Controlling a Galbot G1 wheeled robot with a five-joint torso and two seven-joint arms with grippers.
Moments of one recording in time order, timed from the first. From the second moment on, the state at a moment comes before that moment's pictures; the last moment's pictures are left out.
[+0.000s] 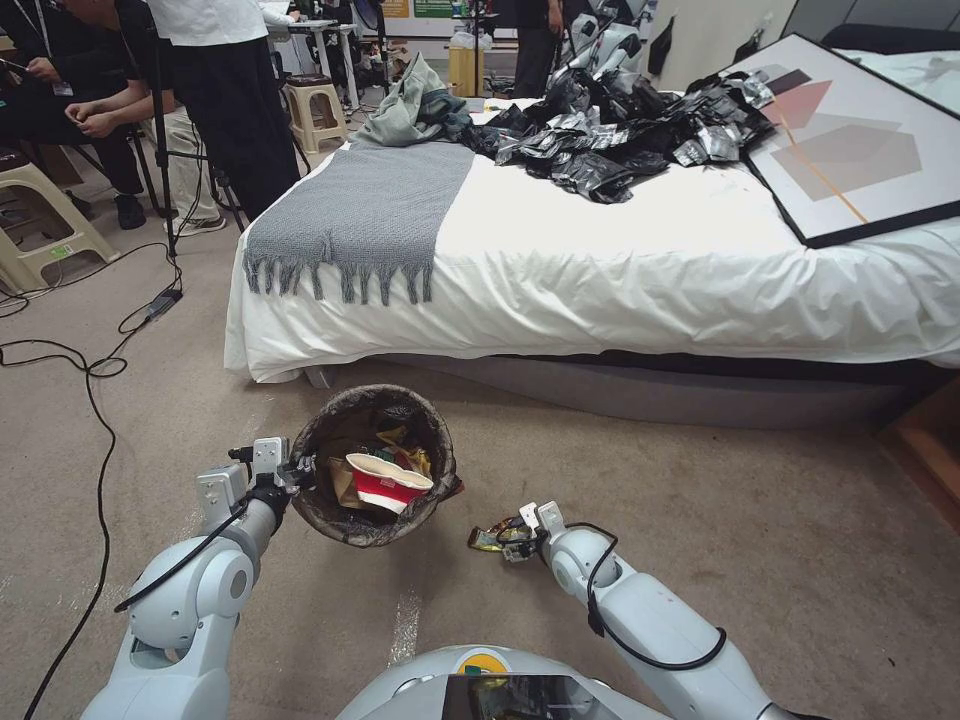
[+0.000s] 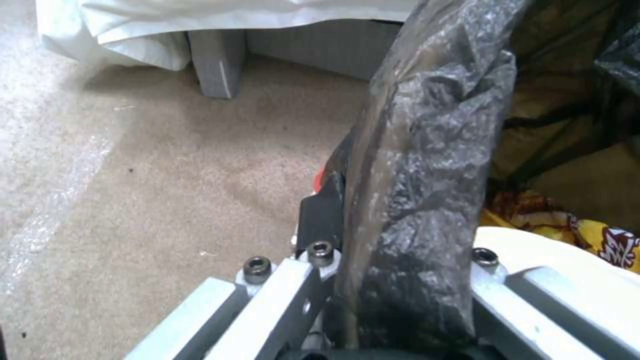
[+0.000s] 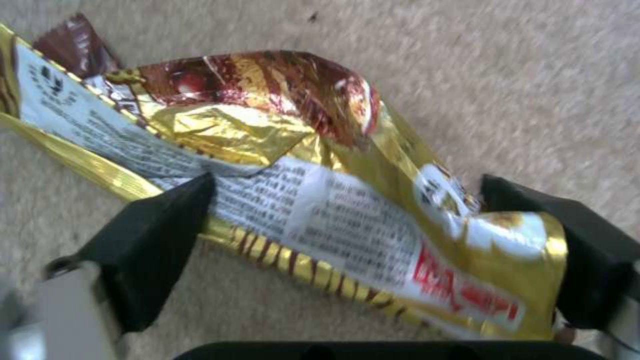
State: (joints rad) left arm 1.52 -1.36 -0.76 -2.22 -0.44 0.74 -0.01; right arm -1.02 1.16 -0.13 1.36 0.49 -0.62 0.15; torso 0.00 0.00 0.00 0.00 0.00
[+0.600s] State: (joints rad) left arm 1.52 -1.36 -0.77 -2.22 -0.44 0.74 -0.01; right arm -1.05 1.16 -0.09 1.39 0.48 -0.60 0.15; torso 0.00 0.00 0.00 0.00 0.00
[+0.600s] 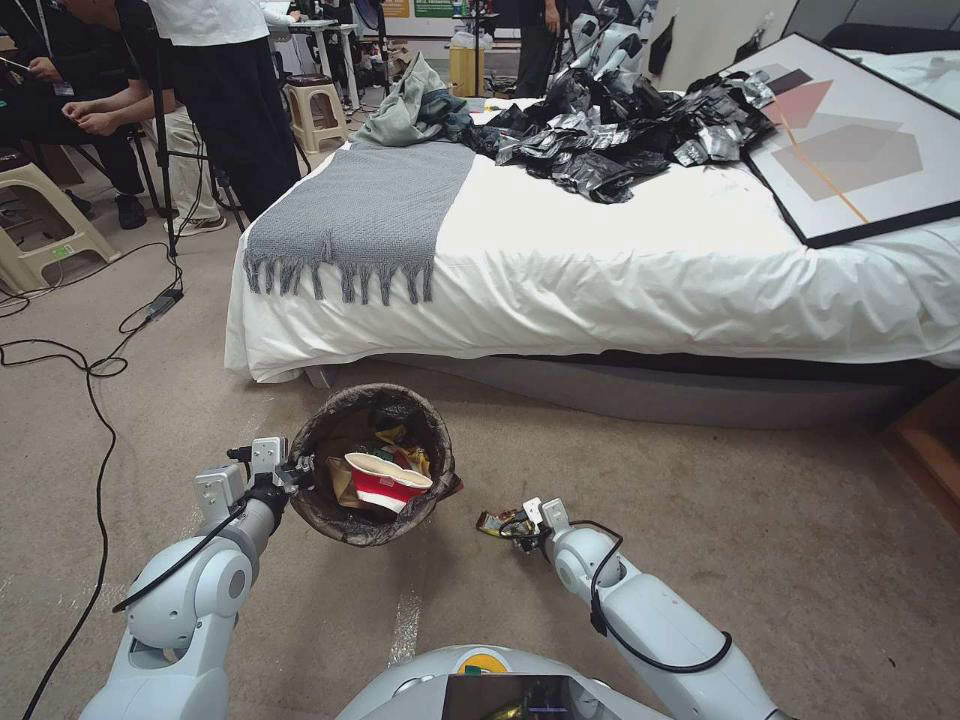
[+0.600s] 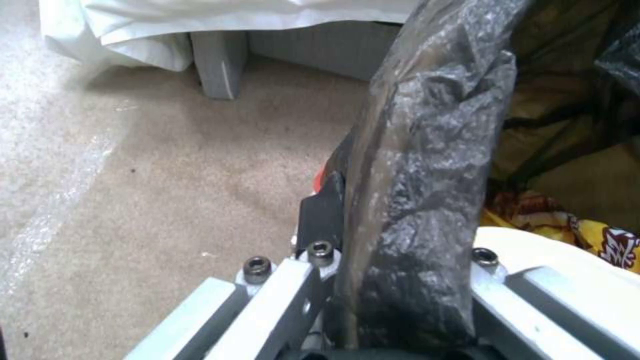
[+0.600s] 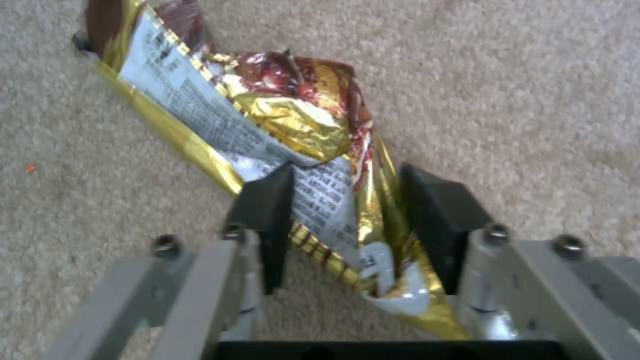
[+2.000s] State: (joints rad) left arm 1.52 -1.37 -0.73 -2.22 -0.42 0.74 -0.01; right arm -1.21 1.13 0.29 2.08 0.57 -0.63 0.25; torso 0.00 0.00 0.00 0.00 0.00
